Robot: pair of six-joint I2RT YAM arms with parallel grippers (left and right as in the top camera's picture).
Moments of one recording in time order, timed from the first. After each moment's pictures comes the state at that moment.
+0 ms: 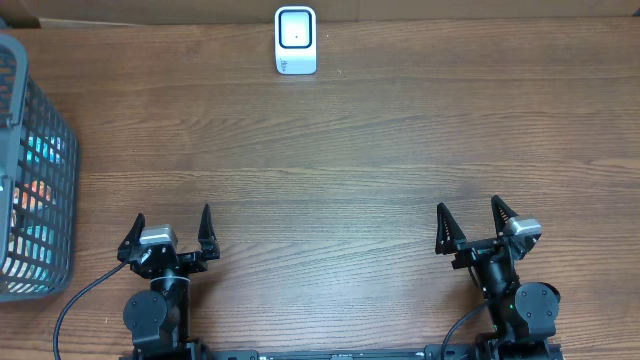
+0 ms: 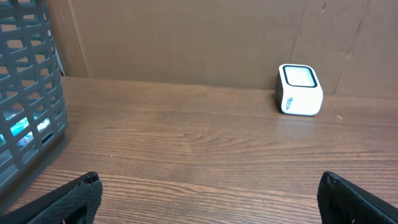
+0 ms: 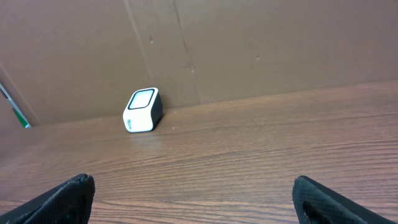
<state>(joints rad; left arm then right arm) 0.16 0.02 0.01 -0.07 0.05 -0.04 0.07 0.01 0.02 -0.02 -0.14 0.23</state>
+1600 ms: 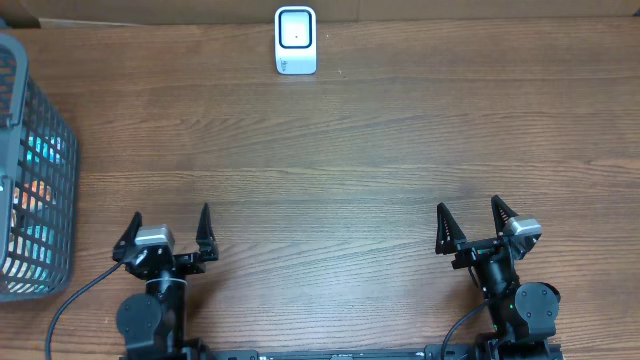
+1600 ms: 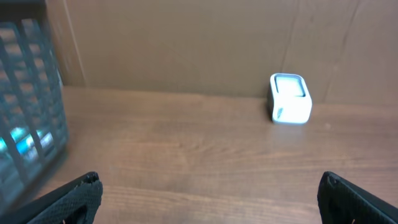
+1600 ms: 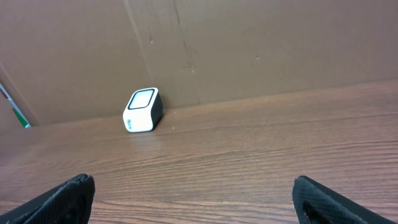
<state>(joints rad) 0.16 0.02 0.12 -0.17 0.07 -0.04 0.07 0.01 0.02 -0.02 -0.14 0.23</state>
